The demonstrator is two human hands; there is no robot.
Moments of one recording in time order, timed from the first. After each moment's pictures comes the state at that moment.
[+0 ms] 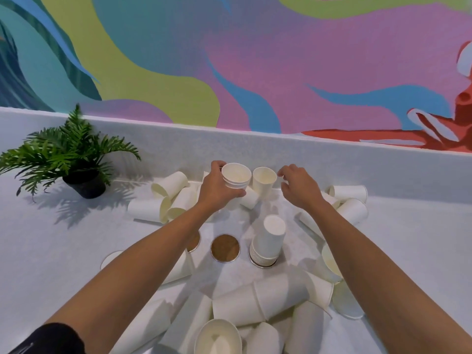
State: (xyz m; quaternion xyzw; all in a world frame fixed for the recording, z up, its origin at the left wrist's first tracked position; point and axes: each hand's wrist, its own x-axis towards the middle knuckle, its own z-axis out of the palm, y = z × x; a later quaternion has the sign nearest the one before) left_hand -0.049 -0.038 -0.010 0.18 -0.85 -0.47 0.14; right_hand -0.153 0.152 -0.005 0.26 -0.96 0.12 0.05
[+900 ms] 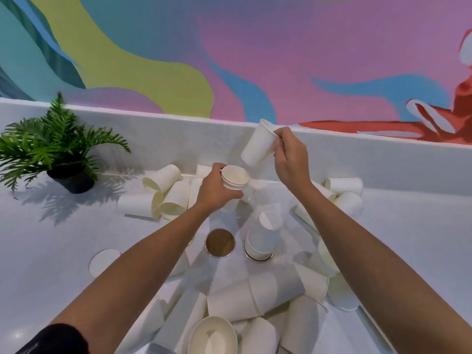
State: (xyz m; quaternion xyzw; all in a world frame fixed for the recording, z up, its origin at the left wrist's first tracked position) left_hand -0.050 -0.033 -0.029 0.16 -0.84 -0.50 0.10; right_hand -0.130 0.119 0.037 0.25 -0.84 0.44 0.18
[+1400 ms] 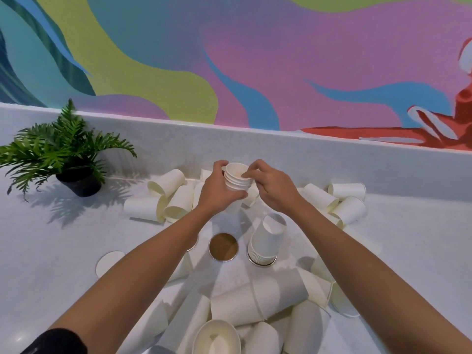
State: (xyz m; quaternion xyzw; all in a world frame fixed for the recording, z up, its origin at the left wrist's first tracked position) left_hand -0.051 -0.035 -0.025 0.15 -0.84 -0.50 0.13; right_hand -0.111 0.113 0.009 0.42 -0.89 0.18 0.08
